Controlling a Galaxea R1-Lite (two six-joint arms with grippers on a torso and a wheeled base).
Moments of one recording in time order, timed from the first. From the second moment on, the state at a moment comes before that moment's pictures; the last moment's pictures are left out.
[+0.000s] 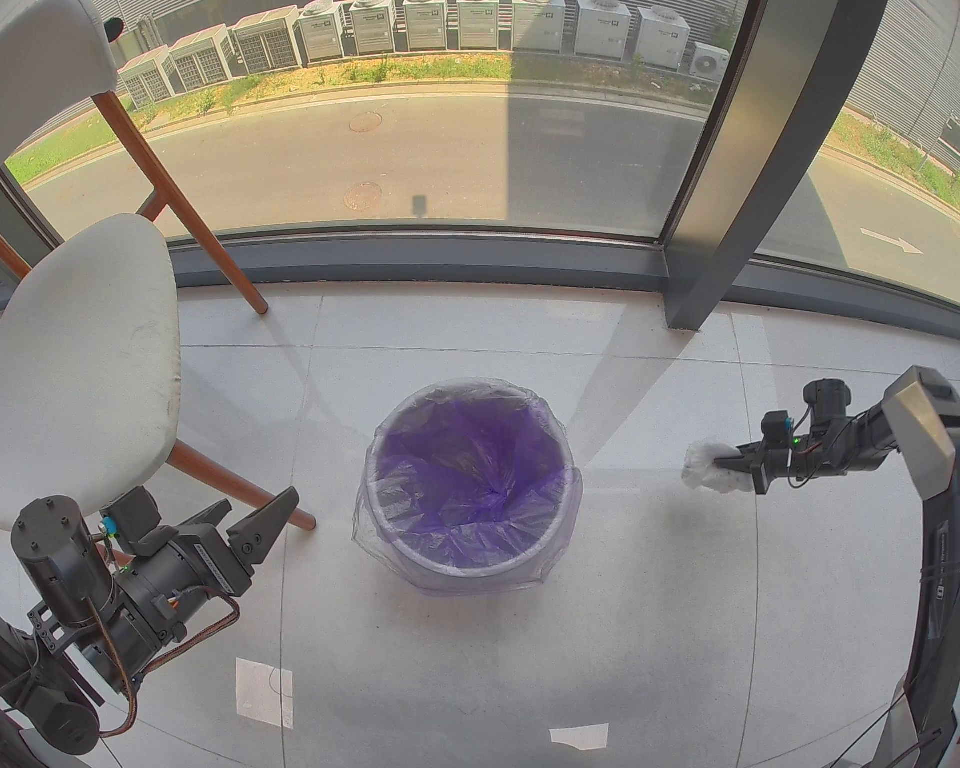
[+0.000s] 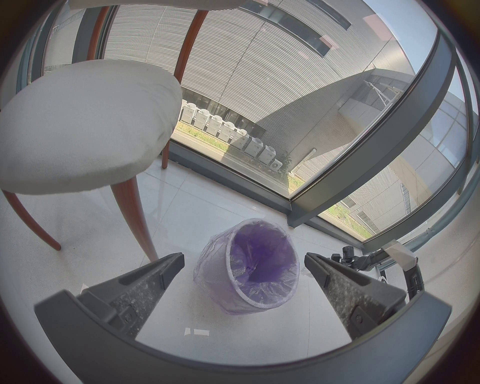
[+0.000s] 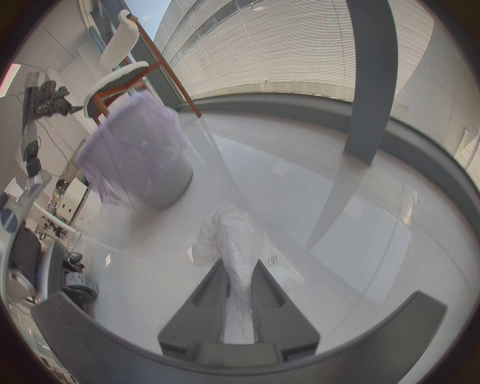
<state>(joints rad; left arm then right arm) -0.39 1.55 -0.07 -1.37 0.05 -0.46 -0.17 2.53 -1.56 -0.18 0.77 -0.75</state>
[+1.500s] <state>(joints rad) -0.36 1.32 -0.09 -1.37 0.09 -0.47 0.61 2.11 -0.85 -1.21 0.27 0.14</state>
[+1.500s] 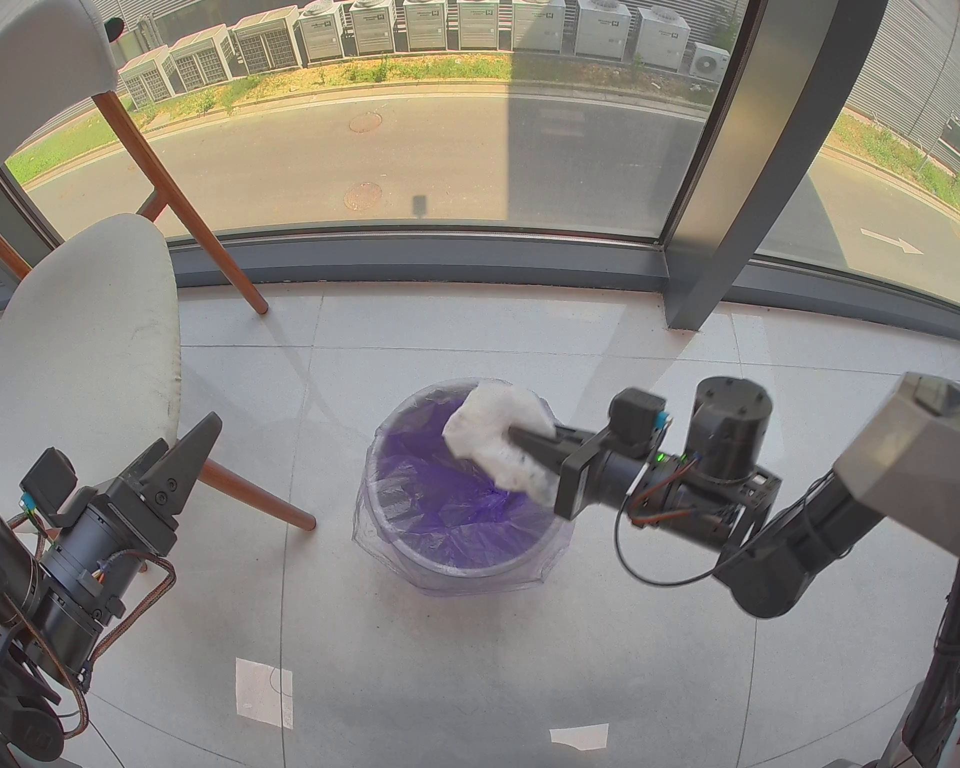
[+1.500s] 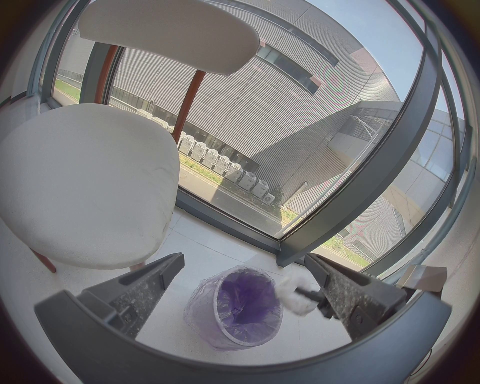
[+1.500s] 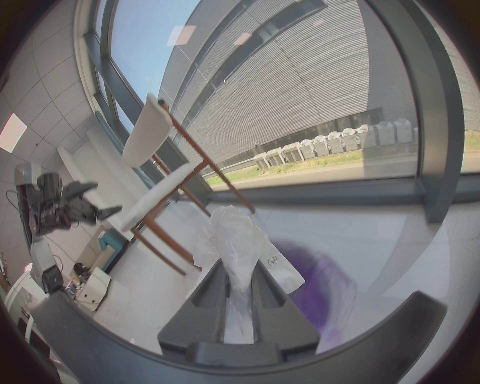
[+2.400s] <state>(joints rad) -0.36 1.32 -0.09 -1.37 0.09 -0.47 0.63 2.43 -1.16 -1.22 0.22 0.14</state>
